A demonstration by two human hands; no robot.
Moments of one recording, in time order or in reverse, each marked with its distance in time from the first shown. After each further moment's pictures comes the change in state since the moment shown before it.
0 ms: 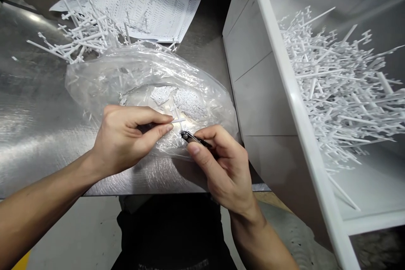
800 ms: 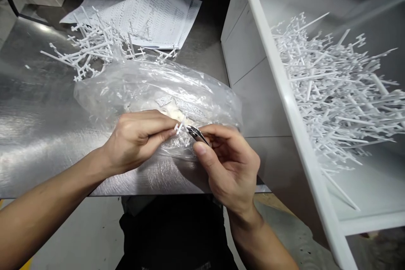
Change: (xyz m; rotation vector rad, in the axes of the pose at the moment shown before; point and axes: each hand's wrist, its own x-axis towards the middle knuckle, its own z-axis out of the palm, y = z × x) left_hand 0.003 -0.009 0.004 -0.035 -0.121 0.228; right_hand 0.000 0.009 0.009 0.042 0.229 -0.215
